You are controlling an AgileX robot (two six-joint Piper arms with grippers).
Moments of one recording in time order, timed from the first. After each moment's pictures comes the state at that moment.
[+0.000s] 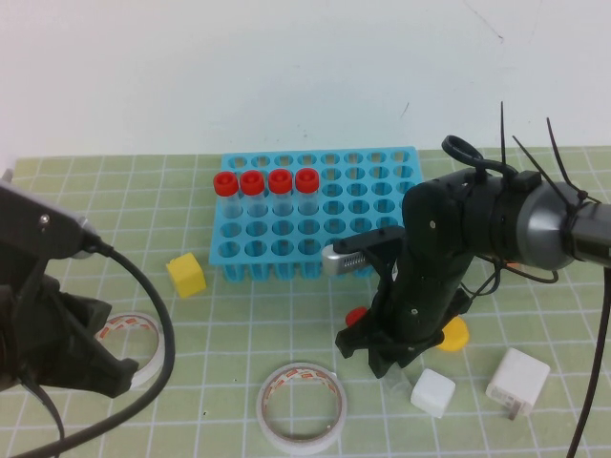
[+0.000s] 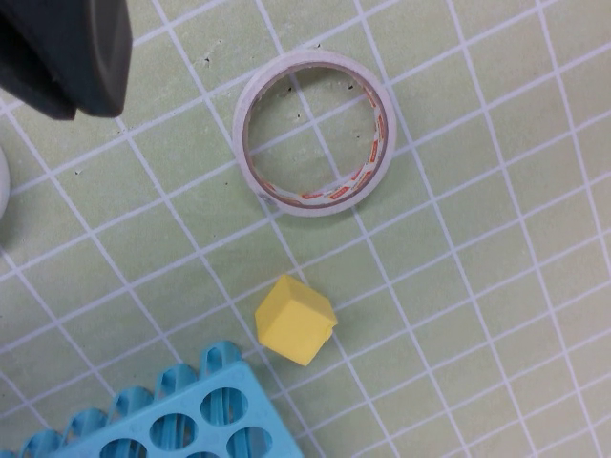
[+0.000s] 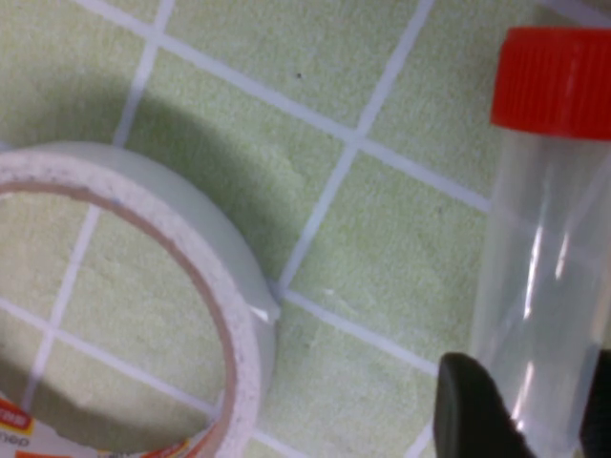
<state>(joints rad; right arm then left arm) 0.60 2.08 -1.49 0.15 0.92 0.07 -0.41 0.97 -0.77 0.18 0.62 -0.12</state>
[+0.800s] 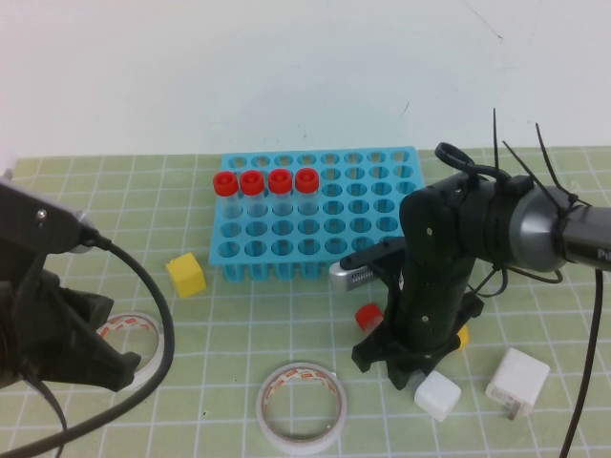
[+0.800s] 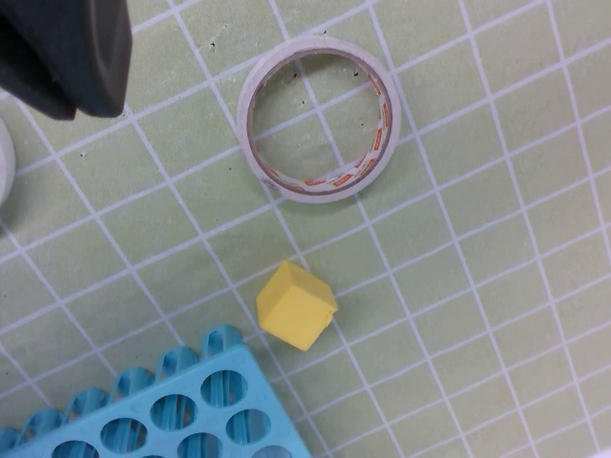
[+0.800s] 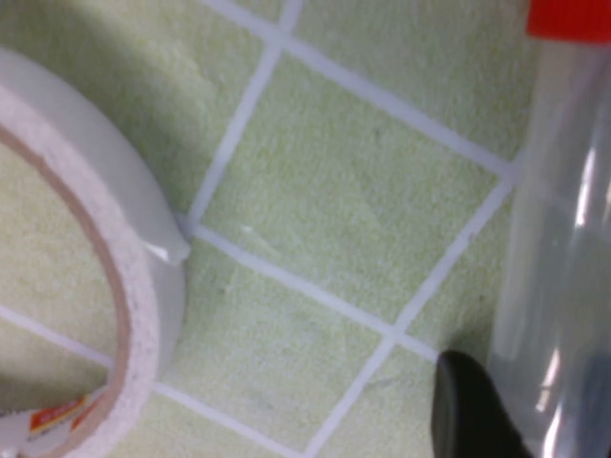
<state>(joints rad) 0.60 2.11 -1.50 0.09 1.00 0.05 -0.41 0.97 -0.77 0.18 0.60 -0.14</state>
